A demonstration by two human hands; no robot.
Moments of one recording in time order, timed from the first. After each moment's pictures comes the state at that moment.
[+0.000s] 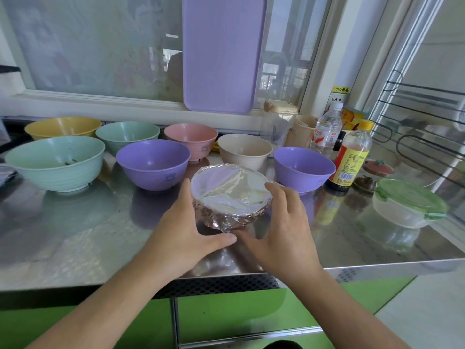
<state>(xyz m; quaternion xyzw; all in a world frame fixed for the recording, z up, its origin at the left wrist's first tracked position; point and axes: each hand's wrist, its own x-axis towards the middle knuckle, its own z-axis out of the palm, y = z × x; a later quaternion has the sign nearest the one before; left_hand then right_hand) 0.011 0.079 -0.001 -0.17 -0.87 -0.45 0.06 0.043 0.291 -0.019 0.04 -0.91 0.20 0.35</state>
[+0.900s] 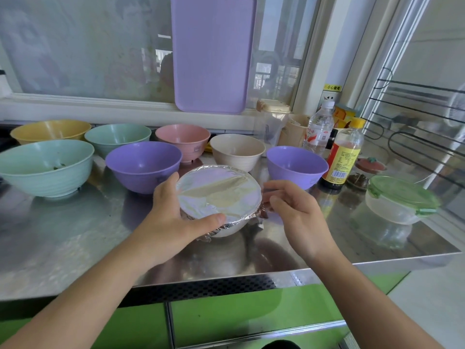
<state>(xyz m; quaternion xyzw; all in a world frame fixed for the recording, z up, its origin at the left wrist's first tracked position) -0.003 0.079 0.017 -0.13 -0.84 -0.52 -0.01 0.037 0.326 0.009 -0.01 -0.79 0.57 0.21</state>
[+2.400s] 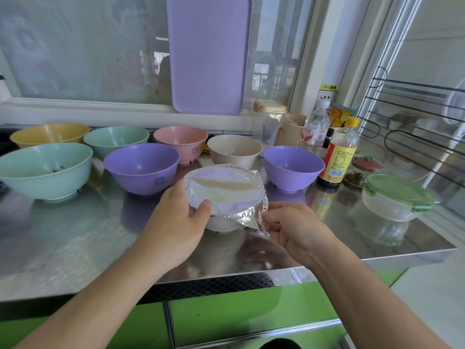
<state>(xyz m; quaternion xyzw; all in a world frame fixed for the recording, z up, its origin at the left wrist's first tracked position) 0.001 0.091 0.017 -0.15 -0.88 -0.44 0.08 0.038 0.319 0.017 -0.17 -0.63 0.76 -0.01</state>
